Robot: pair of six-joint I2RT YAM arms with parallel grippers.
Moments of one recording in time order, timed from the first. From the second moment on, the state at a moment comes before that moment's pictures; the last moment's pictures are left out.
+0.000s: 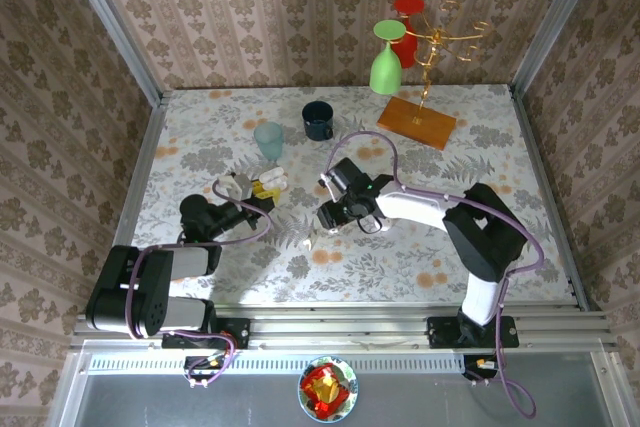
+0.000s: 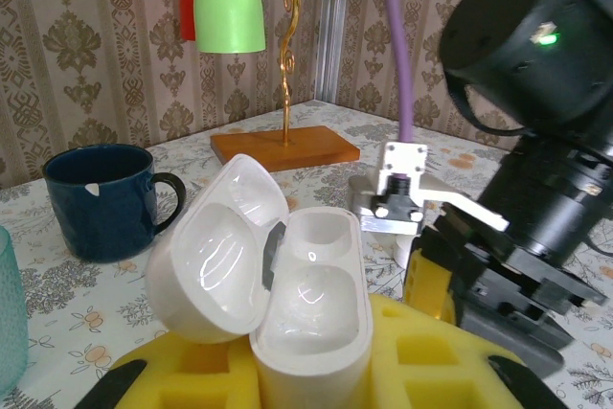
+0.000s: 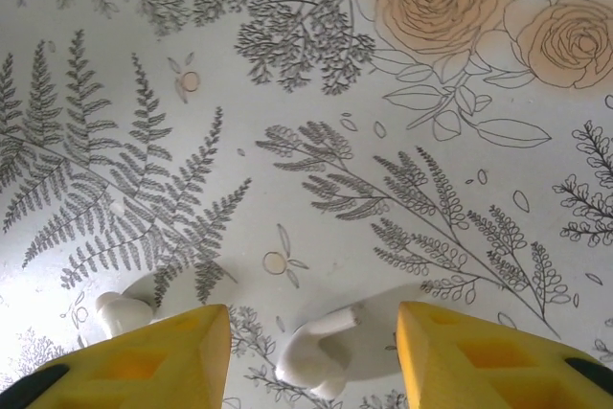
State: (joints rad) left arm -0.19 1.35 0.21 1.16 0.86 -0.08; right arm 0.71 1.82 1.14 -0.38 -0.14 0.27
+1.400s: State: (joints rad) left arm -0.18 1.35 0.20 1.16 0.85 -0.07; right arm 0.68 1.86 1.13 -0.47 -0.35 0.25
